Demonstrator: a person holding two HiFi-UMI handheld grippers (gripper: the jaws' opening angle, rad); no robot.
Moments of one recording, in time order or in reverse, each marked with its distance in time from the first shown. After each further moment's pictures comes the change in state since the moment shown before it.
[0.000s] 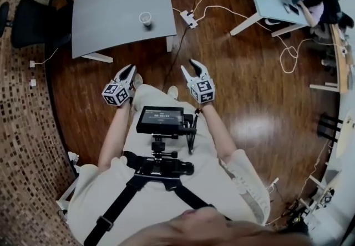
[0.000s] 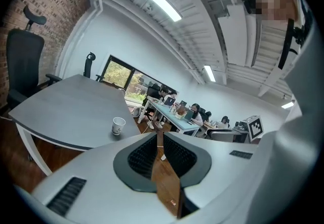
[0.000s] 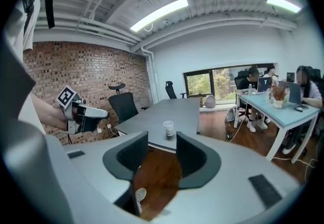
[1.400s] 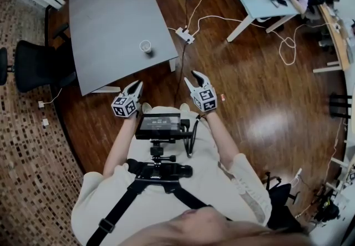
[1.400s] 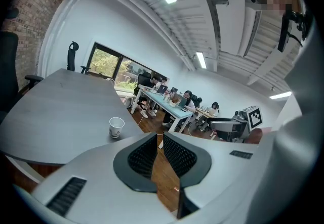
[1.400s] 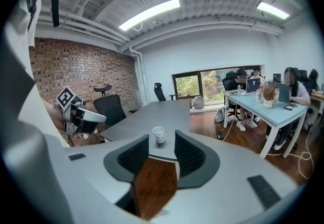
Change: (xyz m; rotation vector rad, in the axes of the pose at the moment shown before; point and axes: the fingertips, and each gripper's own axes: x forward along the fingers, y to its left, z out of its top) left arm 0.052 0.028 0.022 0.096 0.174 -0.098; right arm 0.024 -0.019 0.026 0.046 -0.043 -0.128
